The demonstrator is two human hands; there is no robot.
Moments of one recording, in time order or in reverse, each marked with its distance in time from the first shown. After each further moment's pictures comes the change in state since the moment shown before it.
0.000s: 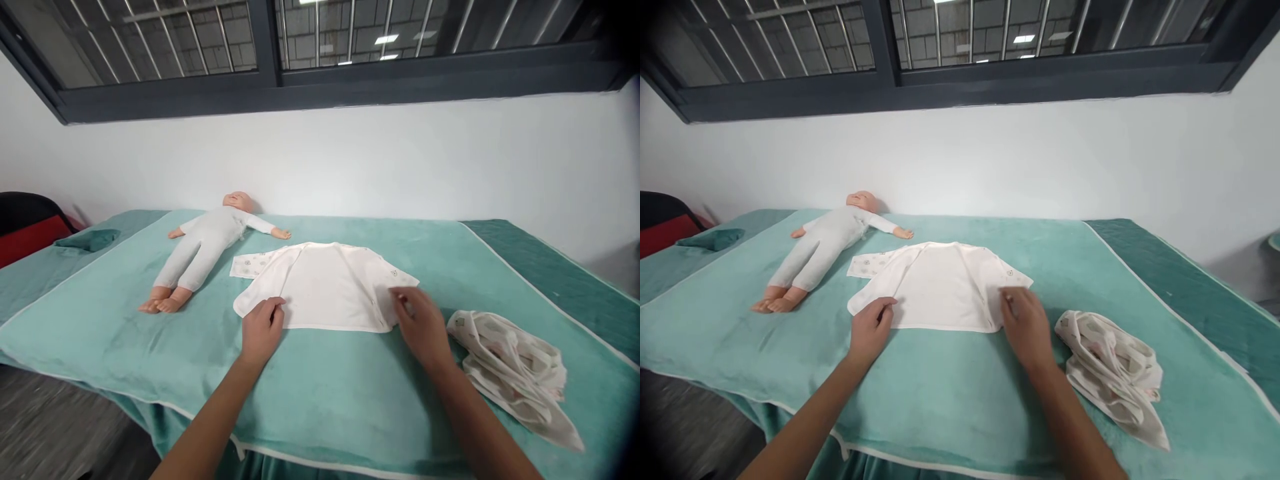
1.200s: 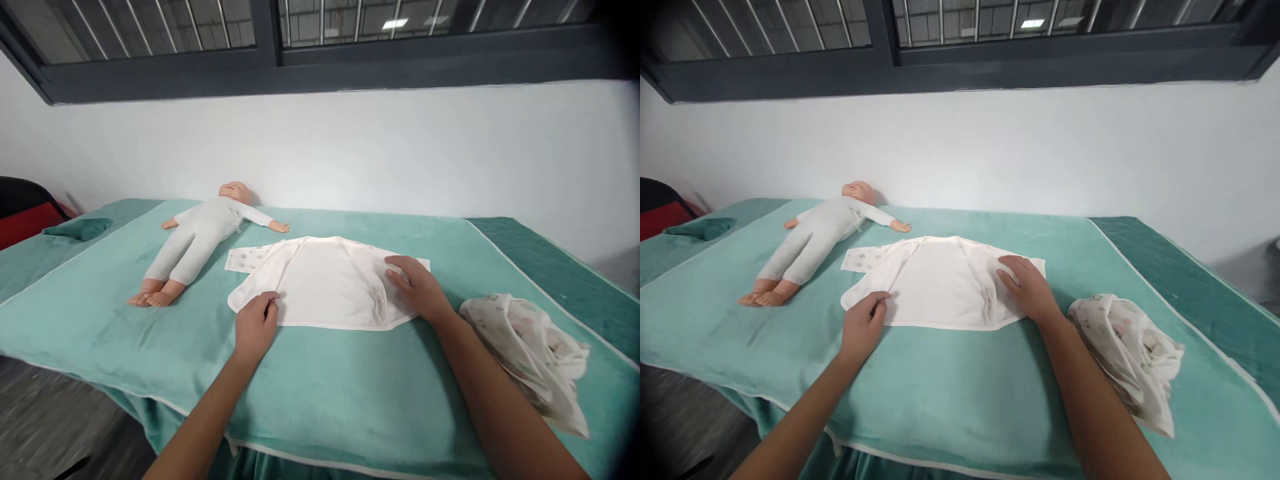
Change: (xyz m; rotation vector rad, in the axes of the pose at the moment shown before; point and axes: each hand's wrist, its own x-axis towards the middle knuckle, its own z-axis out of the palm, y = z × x) left_hand 0.002 0.005 -0.001 0.034 -0.027 -0.110; right_hand 0.064 0.045 0.005 -0.030 -0.188 -0.162
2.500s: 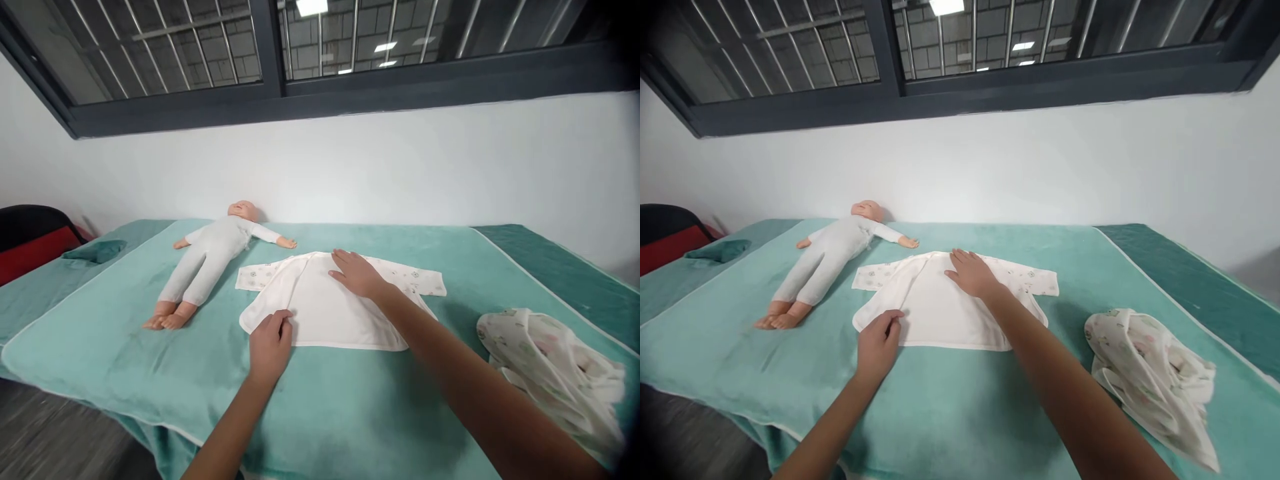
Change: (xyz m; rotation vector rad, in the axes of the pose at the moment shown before) left_hand 0.000 -0.006 0.003 0.044 -0.007 0.041; right_hand 0.100 -0.070 0.086 -0.276 -0.380 -0.232
